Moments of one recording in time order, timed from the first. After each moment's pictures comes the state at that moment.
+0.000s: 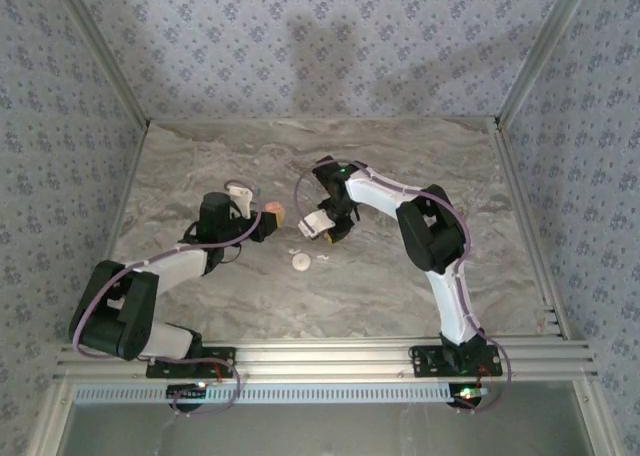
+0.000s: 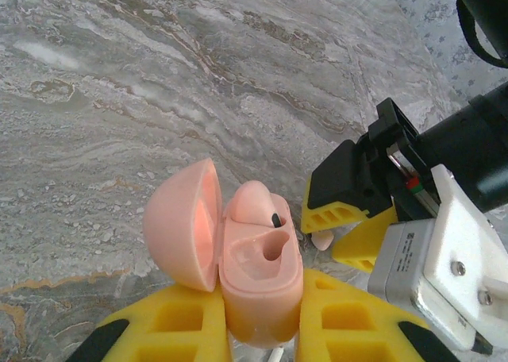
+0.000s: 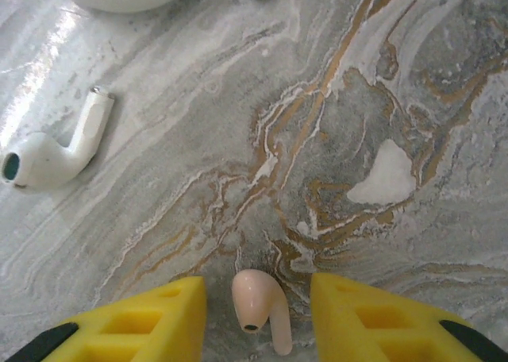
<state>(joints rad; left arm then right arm) -0.33 1.39 0.53 0.34 0.48 -0.39 0.63 2.18 1.67 -0.92 -0.25 -1.56</state>
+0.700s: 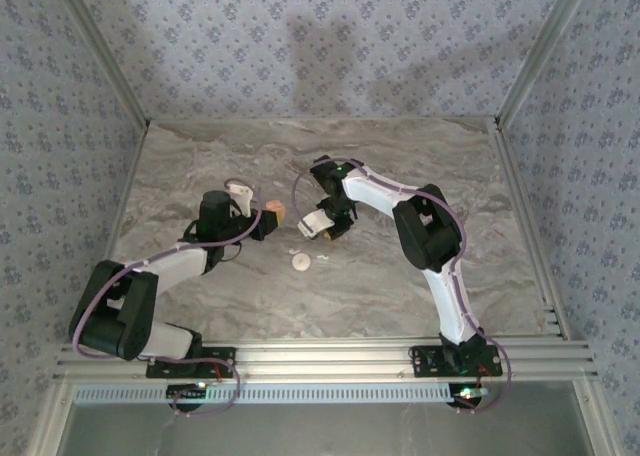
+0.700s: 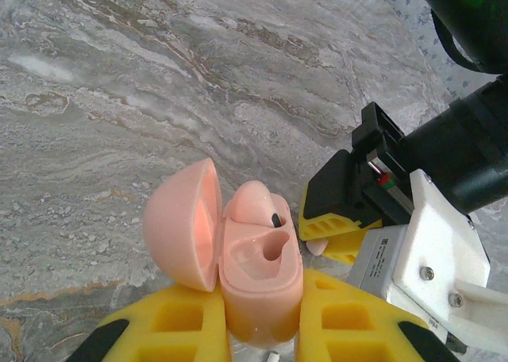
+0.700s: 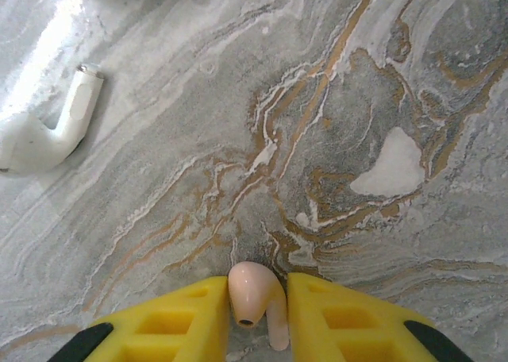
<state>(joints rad) -0.33 1.39 0.54 0.33 0.49 -0.39 0.63 2.21 1.72 -0.96 -0.20 -1.57</state>
